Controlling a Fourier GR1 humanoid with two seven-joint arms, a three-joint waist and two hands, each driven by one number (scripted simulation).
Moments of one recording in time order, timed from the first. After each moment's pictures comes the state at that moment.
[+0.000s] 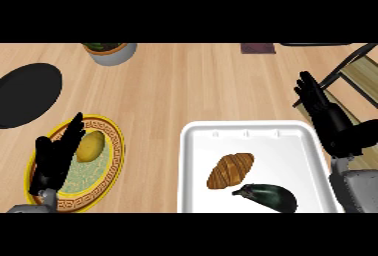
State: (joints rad) left arm -0.01 0.33 -0.07 -1.47 0.06 0.13 0.20; right arm -0.23 -0.36 0.07 -1.48 -0.19 -0.01 0.01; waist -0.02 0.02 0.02
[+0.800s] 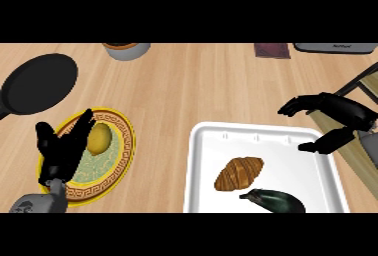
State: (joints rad) left arm -0.07 0.27 -0.03 -1.42 0.18 0.08 0.27; right arm -0.50 -0.65 0.26 -1.06 -0.02 0.62 -0.25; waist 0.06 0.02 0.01
